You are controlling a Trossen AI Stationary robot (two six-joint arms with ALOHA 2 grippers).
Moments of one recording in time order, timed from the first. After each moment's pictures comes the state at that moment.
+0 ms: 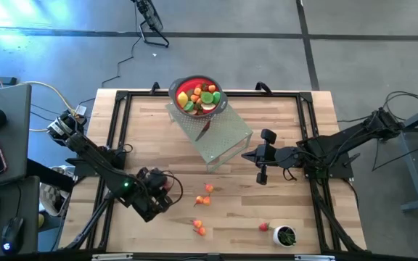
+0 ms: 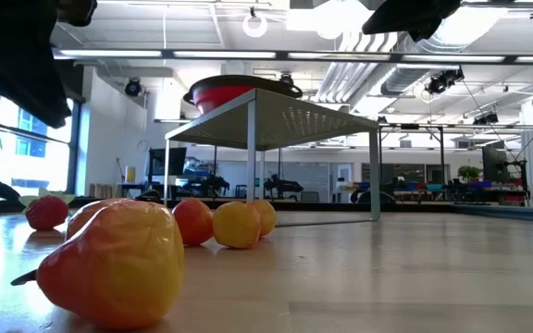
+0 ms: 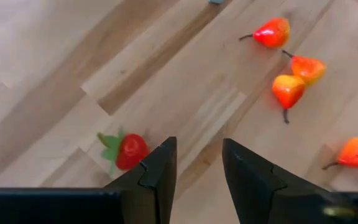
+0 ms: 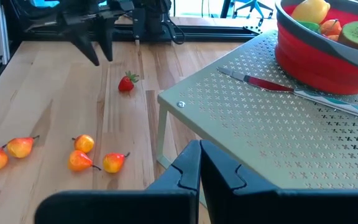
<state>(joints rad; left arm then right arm) -0.72 1.44 0.97 -0.79 -0.58 -1.42 0.34 1.10 0.82 -0.22 0.50 0.19</state>
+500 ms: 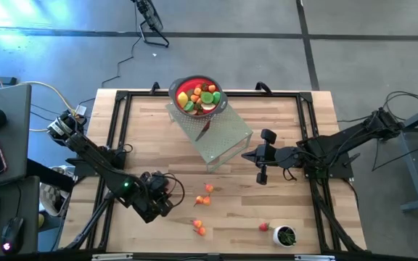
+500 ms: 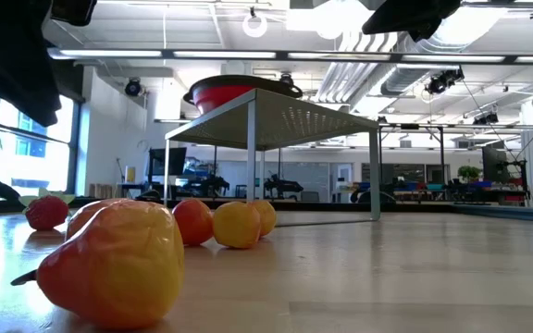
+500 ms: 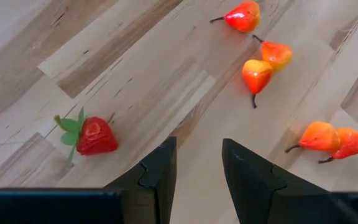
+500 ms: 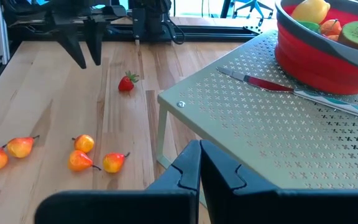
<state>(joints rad) -0.72 1.44 0.97 -0.70 -0.50 -1.42 0.34 1.10 0.82 -0.22 0.50 0.19</state>
